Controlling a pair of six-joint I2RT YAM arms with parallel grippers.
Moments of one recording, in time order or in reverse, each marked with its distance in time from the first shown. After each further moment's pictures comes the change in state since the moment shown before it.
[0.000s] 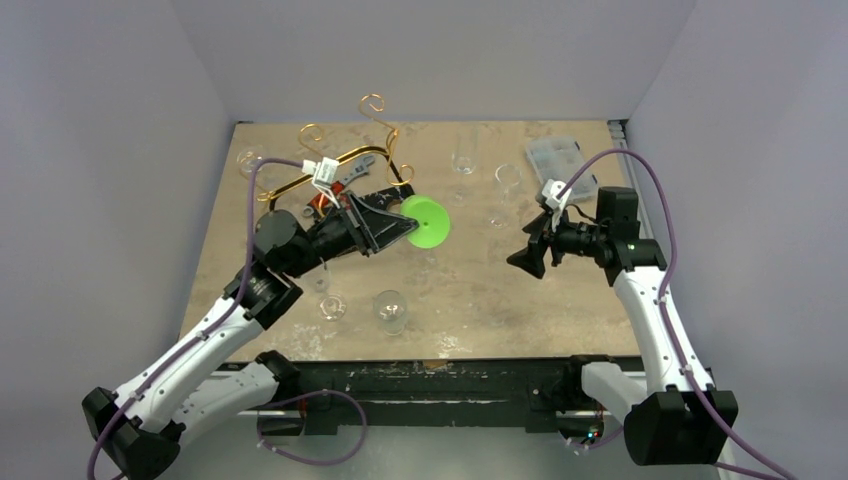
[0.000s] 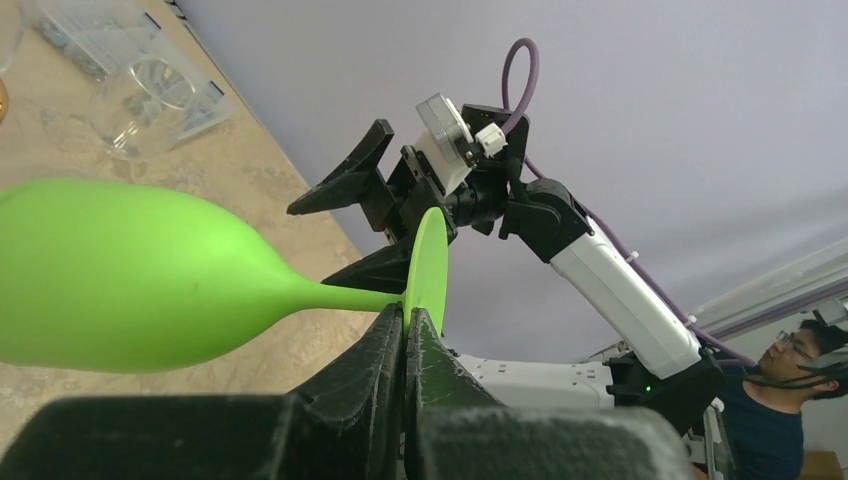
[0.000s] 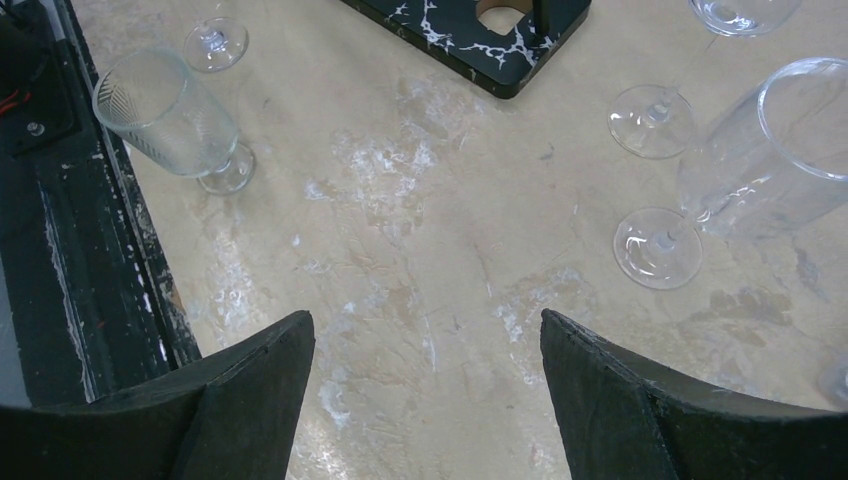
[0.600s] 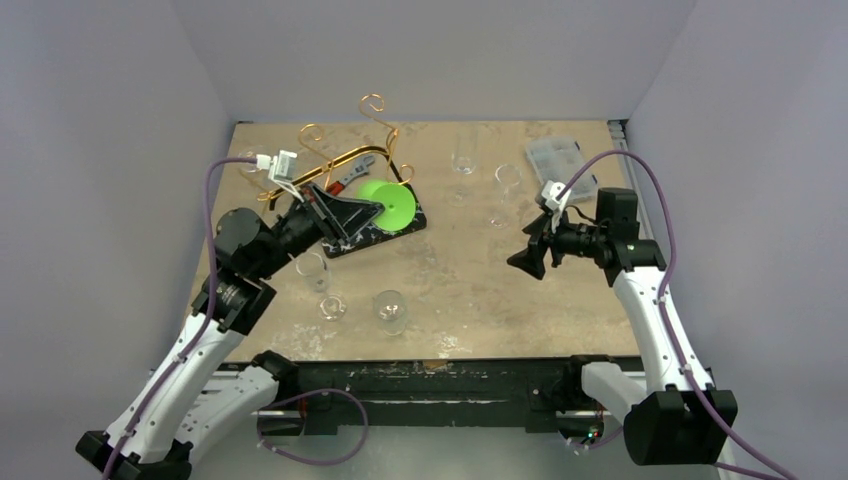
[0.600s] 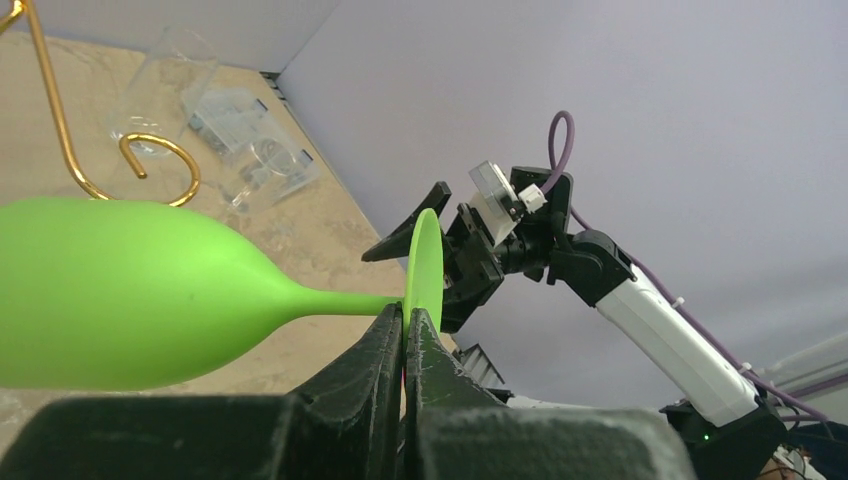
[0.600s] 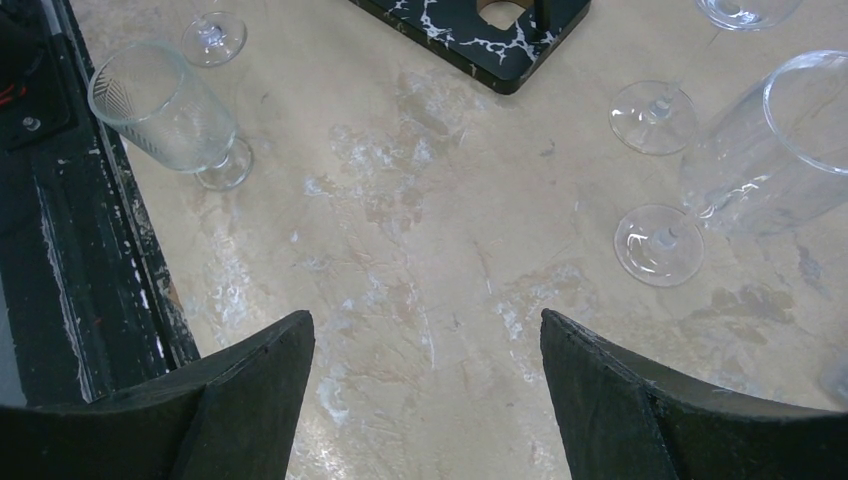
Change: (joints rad) left arm 0.164 -0.104 0.078 -0.178 0.008 0.092; right arm -0.001 0.000 -0.009 0.000 0.001 -0.013
